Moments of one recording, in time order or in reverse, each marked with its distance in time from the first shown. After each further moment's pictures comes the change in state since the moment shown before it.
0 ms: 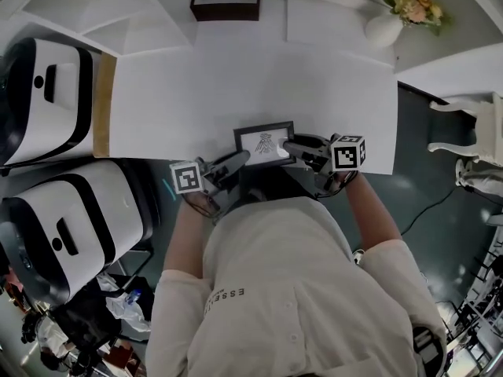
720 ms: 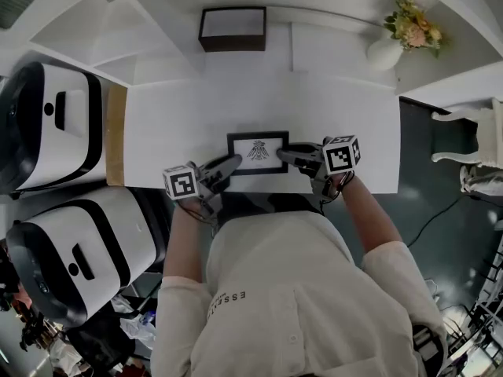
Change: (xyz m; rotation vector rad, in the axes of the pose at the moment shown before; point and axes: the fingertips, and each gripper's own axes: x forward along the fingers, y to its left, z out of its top) left arm -0.023 0.002 0.094 0.210 0.063 0.116; right arm 0.055 0.025 0.061 -0.012 0.054 0.043
